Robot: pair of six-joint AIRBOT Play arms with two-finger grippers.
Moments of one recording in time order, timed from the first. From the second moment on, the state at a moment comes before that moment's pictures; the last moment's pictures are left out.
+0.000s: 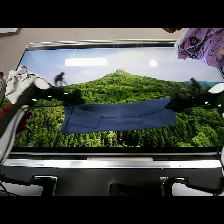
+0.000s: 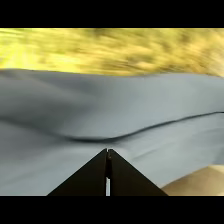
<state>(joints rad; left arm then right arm) -0.17 -1.65 1.37 0.87 -1.04 -1.59 -0.31 -1.43 1.26 -1.01 1.32 1.50</state>
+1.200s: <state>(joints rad) -0.85 -2.21 1.92 0.36 -0.64 -1.83 -0.31 -1.26 1.61 -1.24 1.62 1.82</state>
